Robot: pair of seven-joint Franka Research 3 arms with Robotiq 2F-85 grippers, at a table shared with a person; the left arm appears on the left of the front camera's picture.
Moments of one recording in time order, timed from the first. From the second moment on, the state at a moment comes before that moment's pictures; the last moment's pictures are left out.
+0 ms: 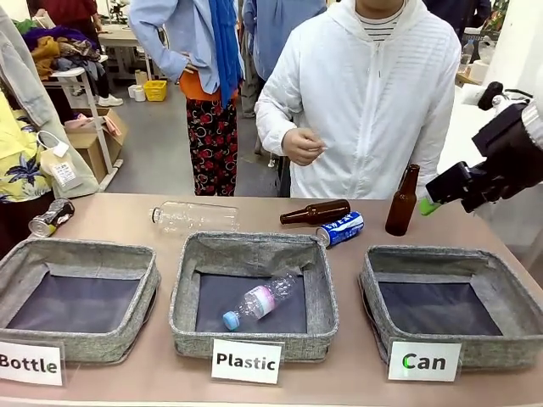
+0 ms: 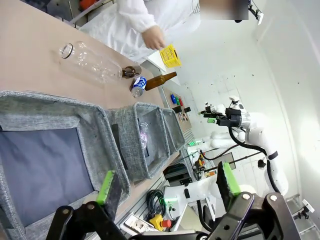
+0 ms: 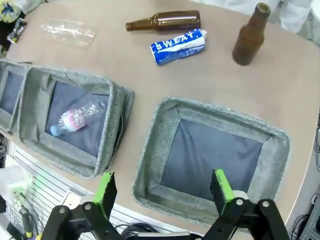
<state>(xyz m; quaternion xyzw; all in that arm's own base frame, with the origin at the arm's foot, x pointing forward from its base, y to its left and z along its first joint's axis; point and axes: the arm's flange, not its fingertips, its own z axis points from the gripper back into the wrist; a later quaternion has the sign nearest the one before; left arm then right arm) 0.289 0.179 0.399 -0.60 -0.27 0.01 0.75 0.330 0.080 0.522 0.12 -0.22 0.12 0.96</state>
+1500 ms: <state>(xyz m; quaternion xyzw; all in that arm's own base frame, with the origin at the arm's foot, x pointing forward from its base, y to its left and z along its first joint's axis) 0.289 0.180 0.400 -0.60 -0.27 0.01 0.75 0.459 0.154 0.463 0.03 -0.03 0.71 0.70</state>
